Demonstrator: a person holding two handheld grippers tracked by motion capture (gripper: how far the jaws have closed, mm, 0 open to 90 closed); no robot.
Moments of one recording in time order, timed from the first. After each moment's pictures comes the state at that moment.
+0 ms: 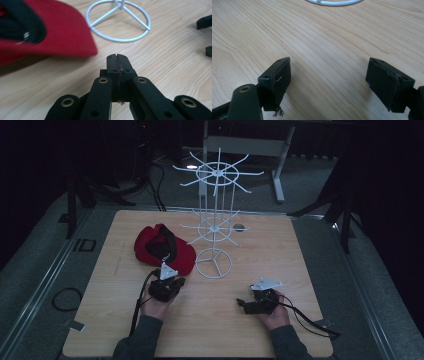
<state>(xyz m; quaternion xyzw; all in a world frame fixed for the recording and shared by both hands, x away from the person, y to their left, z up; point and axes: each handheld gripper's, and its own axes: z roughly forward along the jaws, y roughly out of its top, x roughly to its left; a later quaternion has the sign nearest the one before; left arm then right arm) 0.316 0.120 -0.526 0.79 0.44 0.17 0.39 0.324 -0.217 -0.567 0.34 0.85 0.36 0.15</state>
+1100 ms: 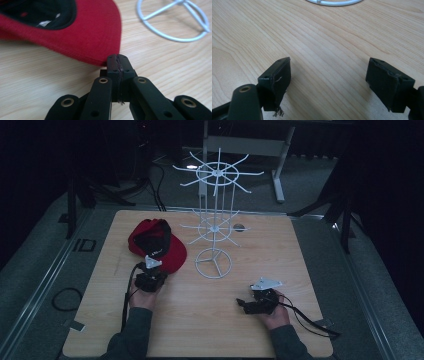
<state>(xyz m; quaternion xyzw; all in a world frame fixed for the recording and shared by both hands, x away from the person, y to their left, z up) 0.338 0.180 -0.535 0.74 0.54 0.19 0.35 0.324 -0.217 -0.567 0.34 0.85 0.36 0.15</state>
